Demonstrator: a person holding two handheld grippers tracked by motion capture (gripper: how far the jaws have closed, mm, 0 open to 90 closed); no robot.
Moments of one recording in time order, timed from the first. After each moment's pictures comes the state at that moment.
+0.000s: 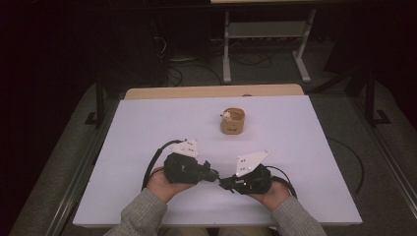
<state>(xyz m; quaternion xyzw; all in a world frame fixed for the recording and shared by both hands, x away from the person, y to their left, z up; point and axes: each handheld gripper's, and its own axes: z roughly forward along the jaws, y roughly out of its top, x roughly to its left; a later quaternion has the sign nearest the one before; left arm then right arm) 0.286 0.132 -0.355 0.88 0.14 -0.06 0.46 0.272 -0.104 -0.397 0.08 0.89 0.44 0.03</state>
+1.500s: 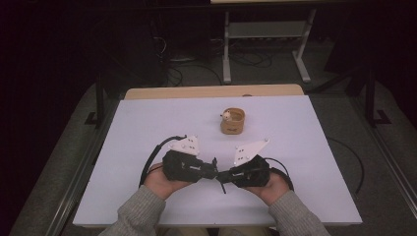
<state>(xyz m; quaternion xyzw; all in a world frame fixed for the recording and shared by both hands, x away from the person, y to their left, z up) 0.284 0.131 -0.337 0.89 0.14 -0.02 0.44 0.279 -0.098 -0.371 0.12 0.89 0.45 0.01</state>
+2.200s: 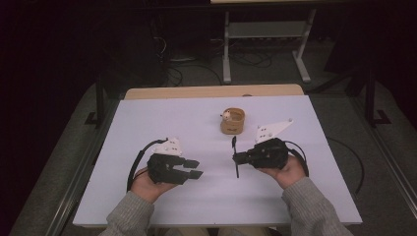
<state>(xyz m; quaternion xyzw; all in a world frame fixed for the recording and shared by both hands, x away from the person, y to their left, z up) 0.286 0.172 -0.357 0.88 0.20 0.02 0.44 0.312 -0.145 -0.352 0.18 0.86 0.47 0.00</state>
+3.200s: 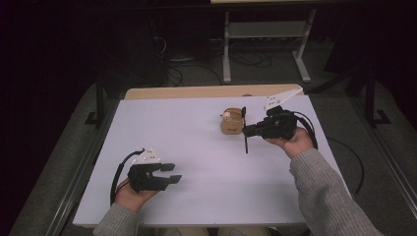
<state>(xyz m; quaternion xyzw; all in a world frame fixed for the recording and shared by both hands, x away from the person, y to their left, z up) 0.277 0.226 -0.396 0.86 0.28 0.07 0.42 0.370 -0.169 -0.315 0.22 0.86 0.46 0.01</state>
